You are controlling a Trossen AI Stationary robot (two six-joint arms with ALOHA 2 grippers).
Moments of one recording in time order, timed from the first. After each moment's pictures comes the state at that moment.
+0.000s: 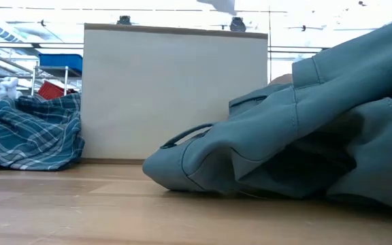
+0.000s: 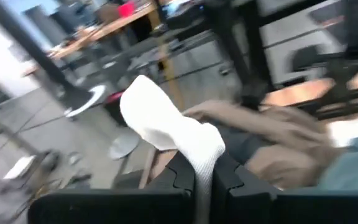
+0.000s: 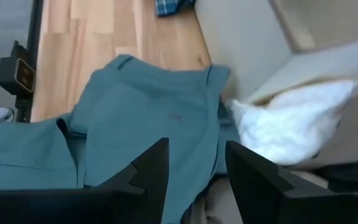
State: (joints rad) left arm -0.09 1.55 1.82 -0.53 -0.37 0.35; right arm 0.91 1.42 1.40 -1.25 0.68 0.95
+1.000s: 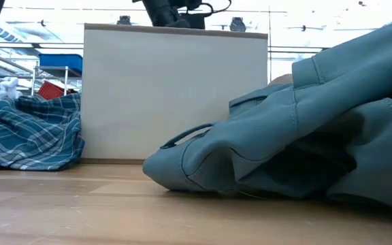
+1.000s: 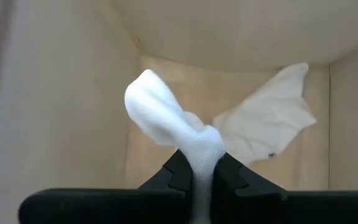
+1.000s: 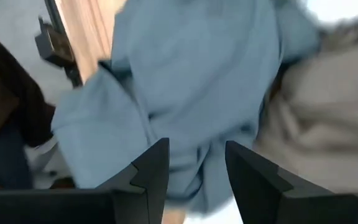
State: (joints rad) left arm 0.30 1.76 1.66 -0.93 -0.02 0.22; right arm 1.09 1.42 1.31 -1.22 0.45 1.55
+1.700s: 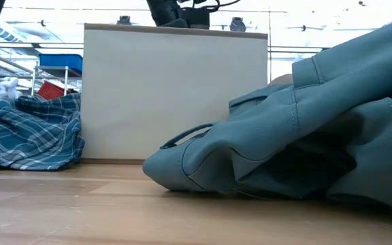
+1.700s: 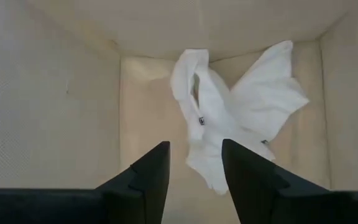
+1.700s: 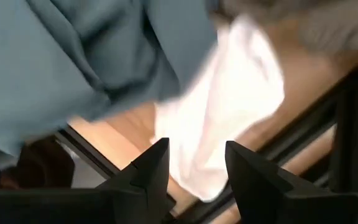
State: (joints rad) left arm 0.19 1.77 1.66 -0.96 -0.11 0.27; right arm 1.22 1.60 1.22 -1.16 0.06 2.02
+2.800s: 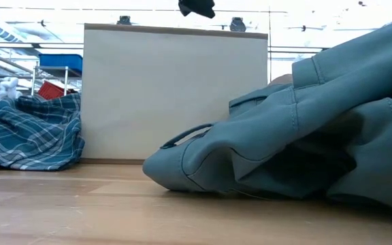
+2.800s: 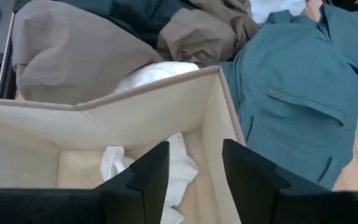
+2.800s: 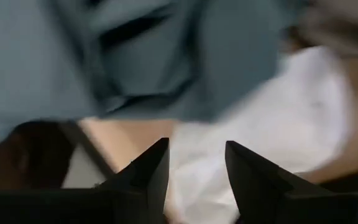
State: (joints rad) left arm 0.08 1.72 1.85 -0.95 0.12 0.19; right arm 1.10 1.52 0.99 -0.84 0.00 1.65
